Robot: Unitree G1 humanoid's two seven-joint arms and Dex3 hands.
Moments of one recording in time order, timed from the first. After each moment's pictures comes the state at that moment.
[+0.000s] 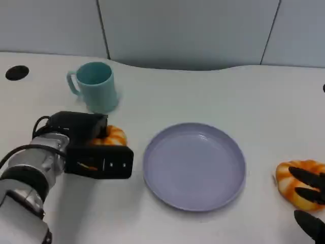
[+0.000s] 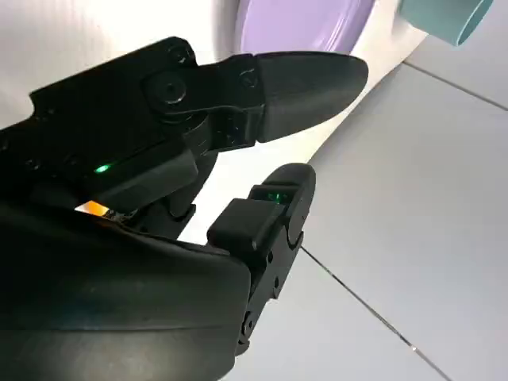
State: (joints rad) left arm -0.89 0.25 -0.57 1.33 0.77 -0.22 0.12; right arm 0.37 -0.16 -0.10 -0.14 -0.27 -0.40 -0.08
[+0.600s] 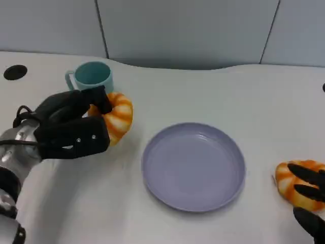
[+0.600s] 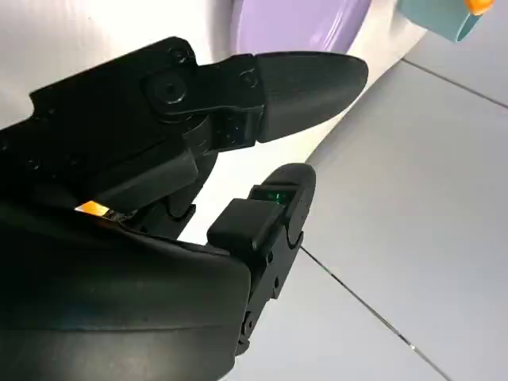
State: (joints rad) left arm -0.85 0.36 -0.36 1.23 0.52 -0.56 0.01; right arm 0.36 -0.16 -0.10 -0.13 -0.28 -0.40 -0.08
